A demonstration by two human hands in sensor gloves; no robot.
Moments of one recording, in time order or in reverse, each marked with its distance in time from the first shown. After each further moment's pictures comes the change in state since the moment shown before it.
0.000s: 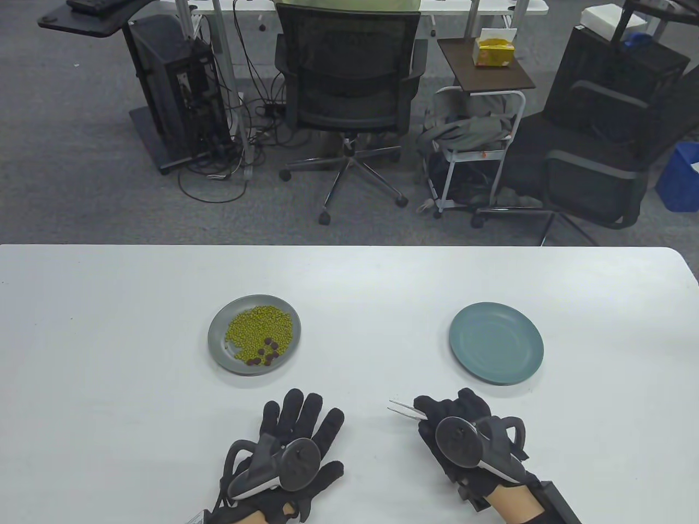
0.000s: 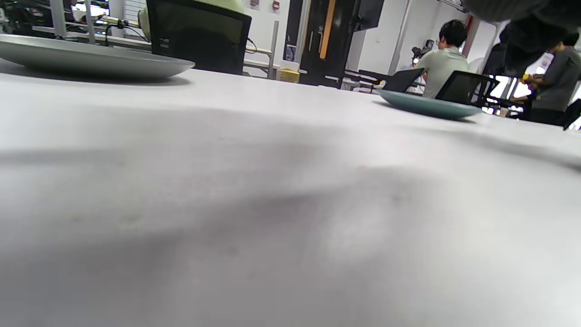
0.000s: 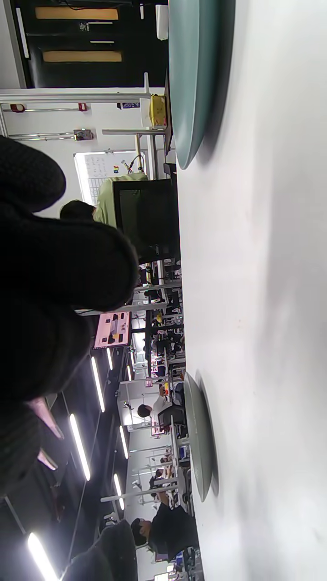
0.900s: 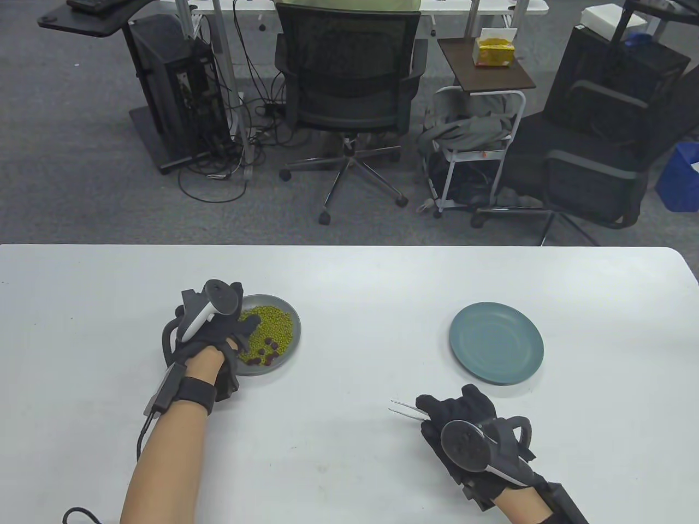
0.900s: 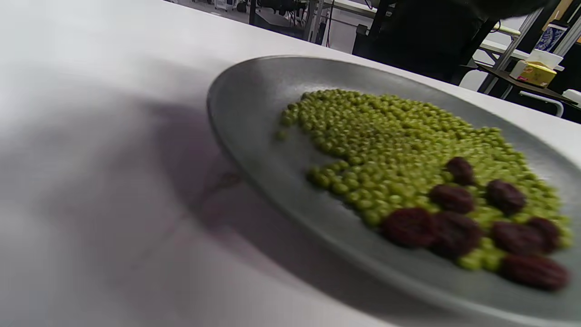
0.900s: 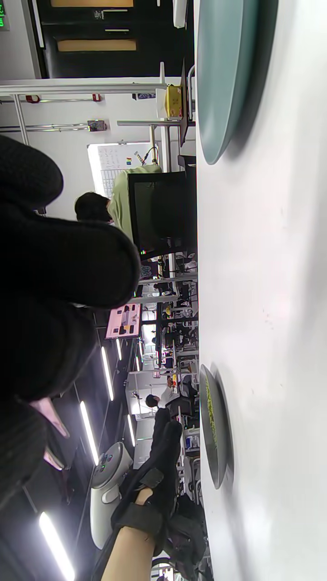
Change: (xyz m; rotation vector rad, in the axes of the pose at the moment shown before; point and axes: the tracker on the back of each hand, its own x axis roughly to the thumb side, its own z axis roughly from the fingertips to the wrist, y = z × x) left_hand -0.224 0.063 -0.144 -0.115 0.652 0.203; right_hand 0.001 -0.015 0.004 -0.032 -0.032 0.014
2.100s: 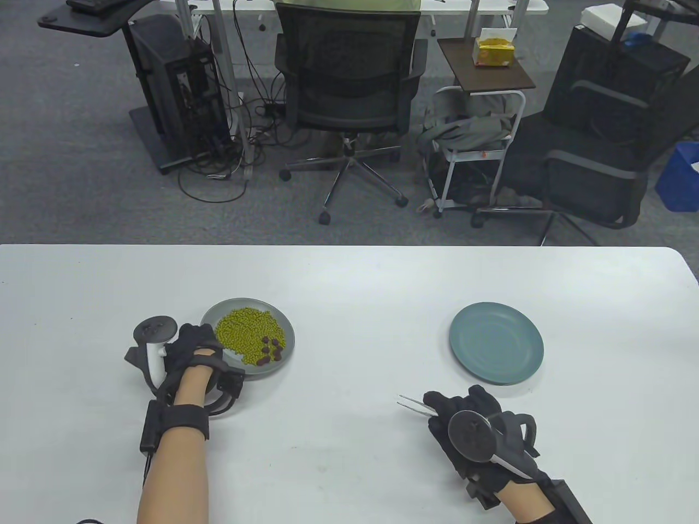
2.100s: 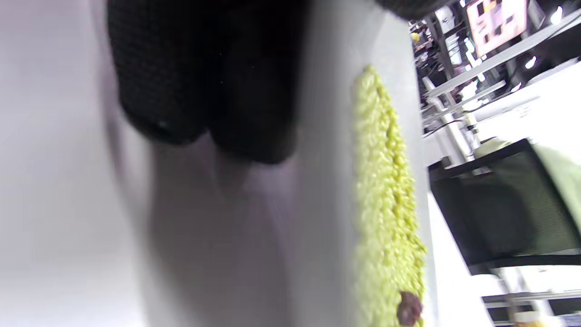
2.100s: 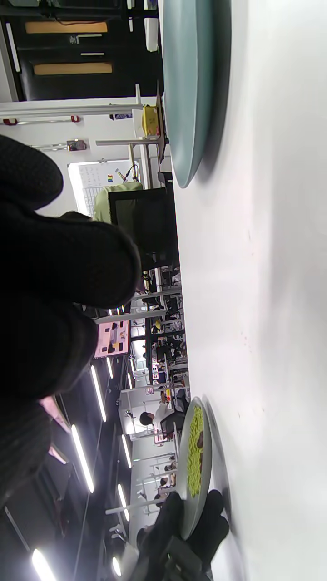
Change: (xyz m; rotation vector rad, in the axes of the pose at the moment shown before) left_hand -0.071 -0.043 0.036 0.092 0.233 0.926; right_hand -0.020 0.011 -0.004 0.044 0.074 -0.051
